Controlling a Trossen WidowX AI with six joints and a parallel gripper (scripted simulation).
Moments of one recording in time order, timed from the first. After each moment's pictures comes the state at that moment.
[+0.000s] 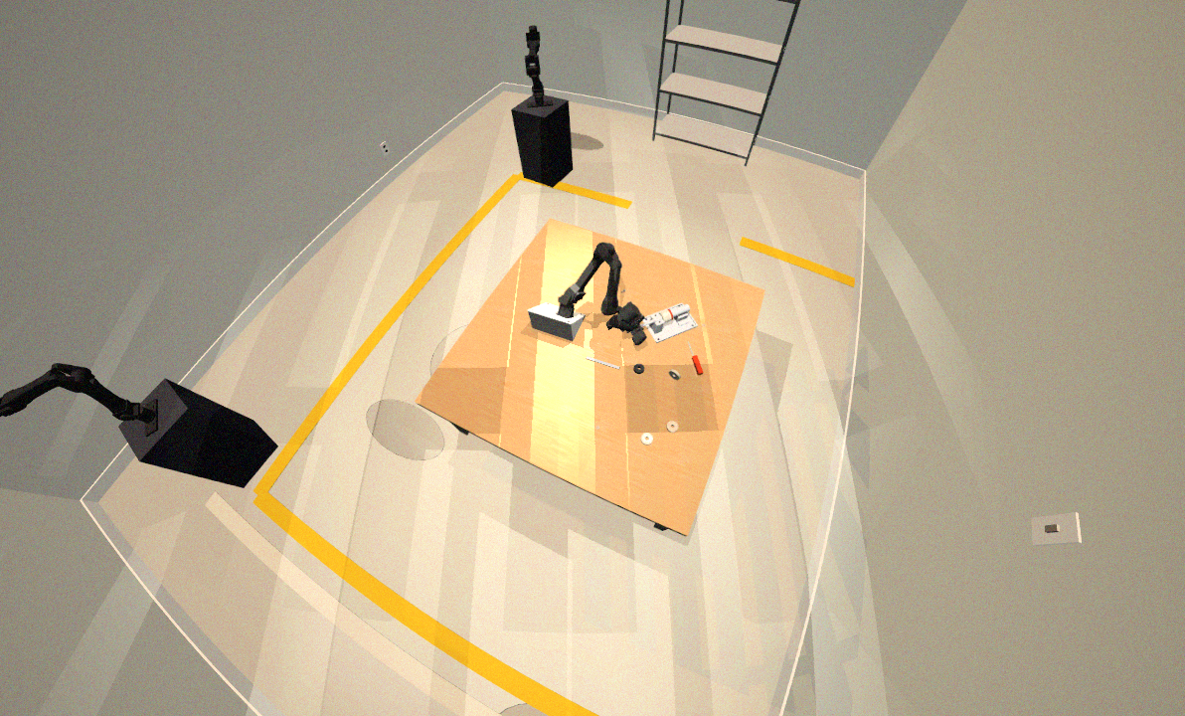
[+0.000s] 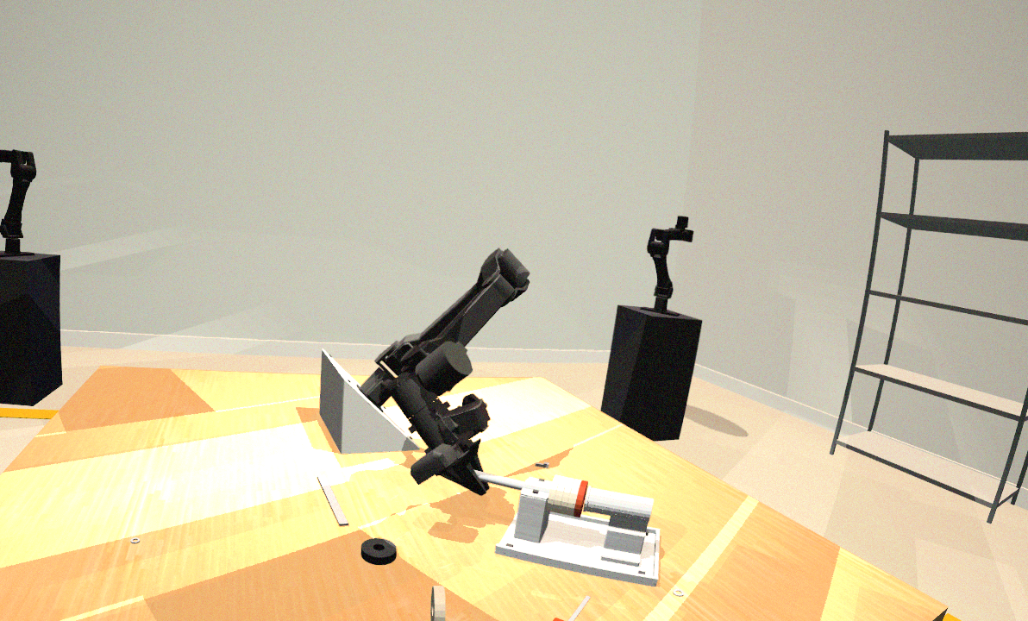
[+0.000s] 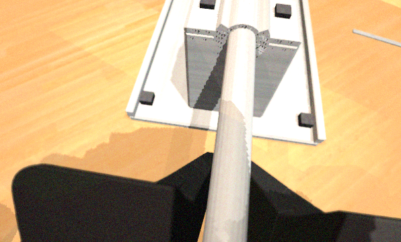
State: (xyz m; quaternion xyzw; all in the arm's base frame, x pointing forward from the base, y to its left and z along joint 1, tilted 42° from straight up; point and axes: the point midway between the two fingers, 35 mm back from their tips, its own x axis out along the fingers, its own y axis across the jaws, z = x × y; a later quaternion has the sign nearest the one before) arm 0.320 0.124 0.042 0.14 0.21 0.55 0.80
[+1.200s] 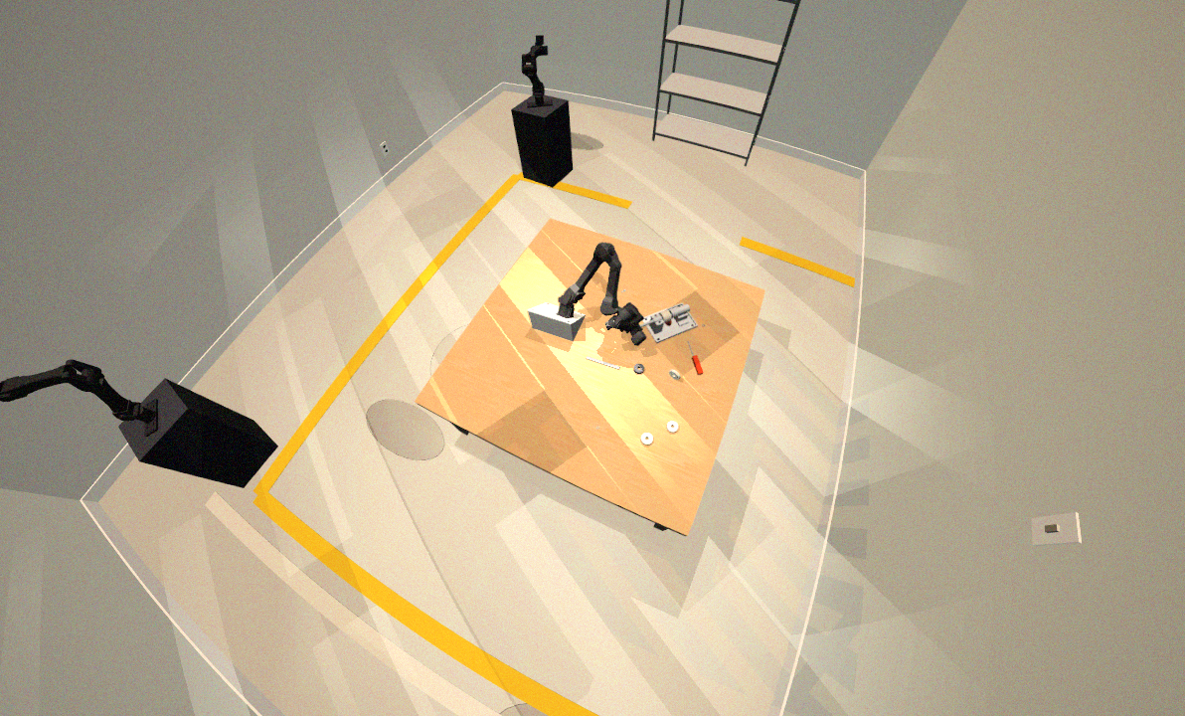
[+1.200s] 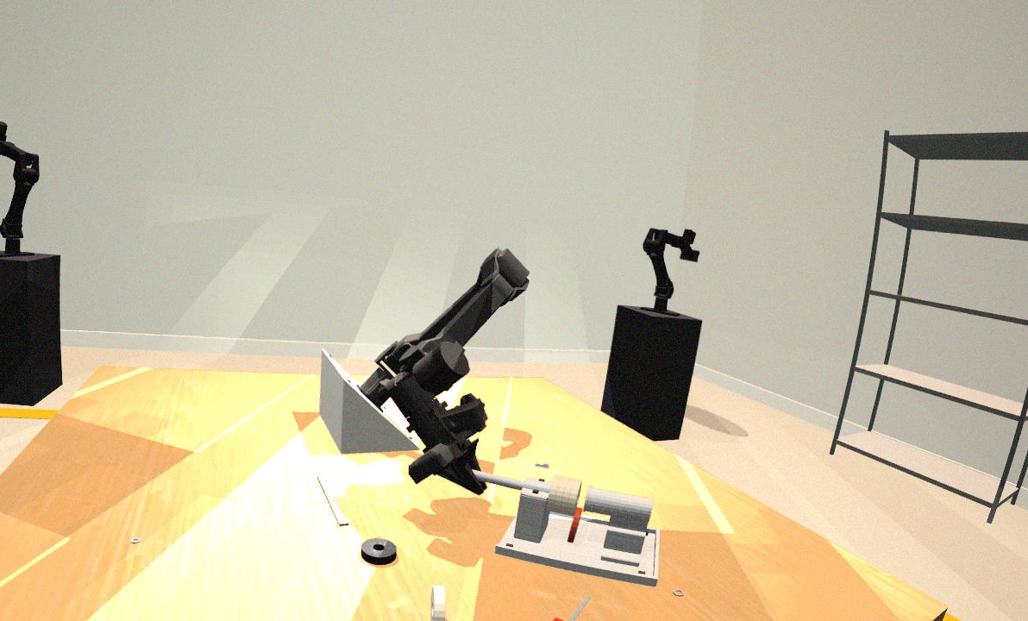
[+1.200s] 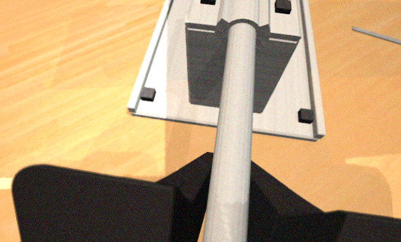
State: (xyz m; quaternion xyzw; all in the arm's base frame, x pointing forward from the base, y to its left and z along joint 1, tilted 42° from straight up) arm 0.318 0.122 0.041 0.14 0.21 0.55 0.80
